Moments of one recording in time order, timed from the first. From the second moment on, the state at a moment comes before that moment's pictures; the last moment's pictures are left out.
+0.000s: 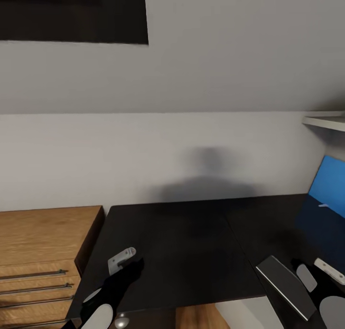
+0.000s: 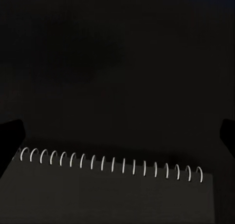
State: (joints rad) left arm -0.19 0.21 -0.63 -1.62 1.08 0.19 0.88; right arm -0.64 -0.30 -0.41 -0.39 -0.37 0.15 -0.37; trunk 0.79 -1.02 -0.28
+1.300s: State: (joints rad) left arm -0.19 0.21 -0.63 -1.62 1.08 0.19 0.88; right arm -0.64 -0.30 -0.41 -0.39 -0.37 0.15 -0.32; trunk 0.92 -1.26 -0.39
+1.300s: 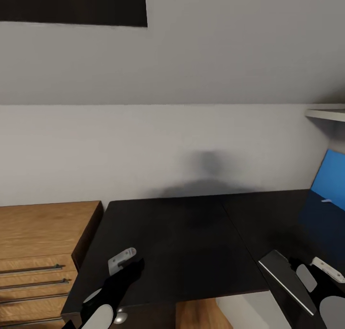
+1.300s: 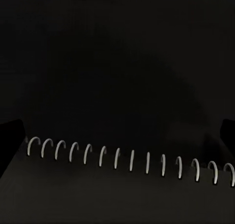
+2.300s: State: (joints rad) left arm -0.19 0.19 -0.68 -1.62 1.07 0.19 0.88; right arm -0.66 -0.25 -0.40 -0.42 -0.36 0.12 -0.31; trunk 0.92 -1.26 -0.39
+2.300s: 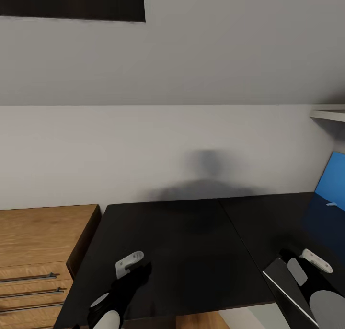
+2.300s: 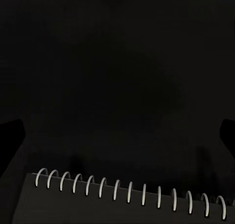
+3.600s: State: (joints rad) left arm -0.19 0.19 -0.68 -1.62 1.07 0.19 0.88; right arm -0.66 -0.25 -0.40 -0.41 -0.36 0.13 -0.31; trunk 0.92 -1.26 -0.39
